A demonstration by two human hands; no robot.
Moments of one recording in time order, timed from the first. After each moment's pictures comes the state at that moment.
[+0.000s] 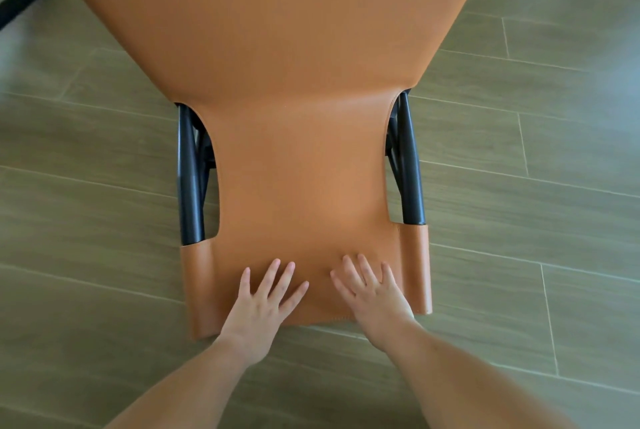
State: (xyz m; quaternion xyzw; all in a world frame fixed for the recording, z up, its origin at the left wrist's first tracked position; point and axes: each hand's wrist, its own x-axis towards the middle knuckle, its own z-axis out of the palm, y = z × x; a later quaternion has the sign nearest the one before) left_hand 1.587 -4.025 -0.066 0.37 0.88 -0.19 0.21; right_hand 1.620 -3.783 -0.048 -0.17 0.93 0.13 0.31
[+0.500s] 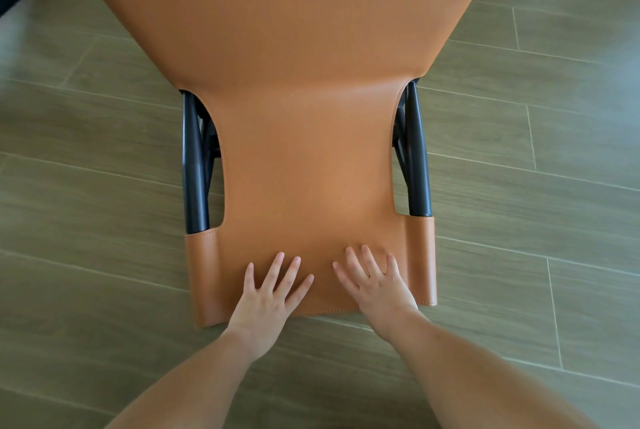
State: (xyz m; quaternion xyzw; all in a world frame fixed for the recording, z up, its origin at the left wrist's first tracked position) left_hand 1.594 -4.025 -0.076 0.36 0.89 -0.17 0.21; right_hand 1.619 -3.784 -0.053 -0.18 0.92 0.16 0.29
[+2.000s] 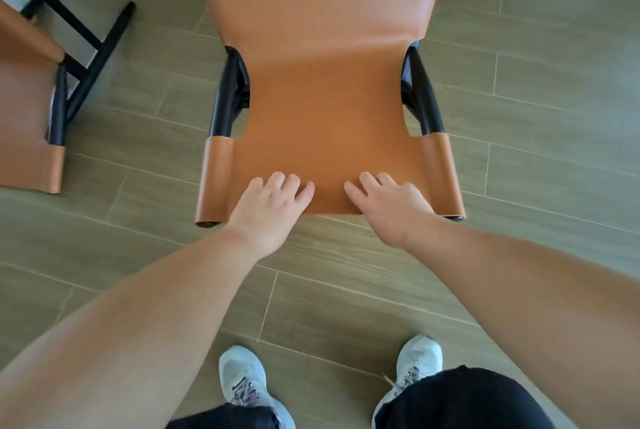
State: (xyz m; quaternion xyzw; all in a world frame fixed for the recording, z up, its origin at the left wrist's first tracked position) left_hand 1.485 -4.001 0.347 0.35 0.91 -0.19 0.13; right_hand 1.509 -3.773 0.340 -0.19 0.95 0.09 0.22
